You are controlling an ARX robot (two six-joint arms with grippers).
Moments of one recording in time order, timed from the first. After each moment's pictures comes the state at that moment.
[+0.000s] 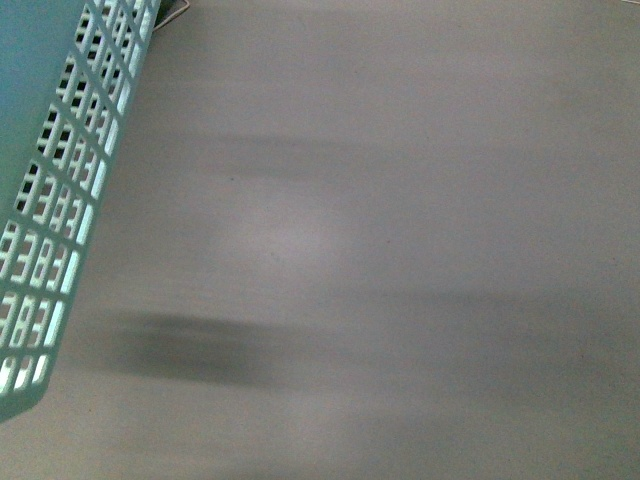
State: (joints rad) left arm -0.26 0.73 0.71 -0.08 -0.38 -1.50; right arm 0.00 0.00 0.02 0.00 0.00 0.00
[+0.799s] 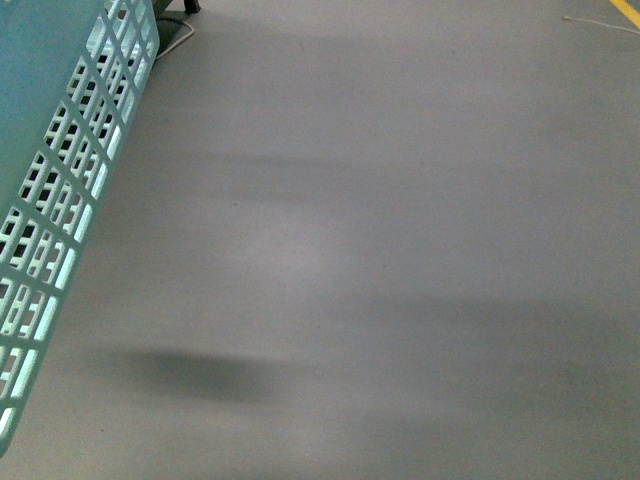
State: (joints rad) left arm -0.26 0.73 0.71 -0.08 -0.39 -1.49; right arm 0.00 0.00 0.02 0.00 0.00 0.00
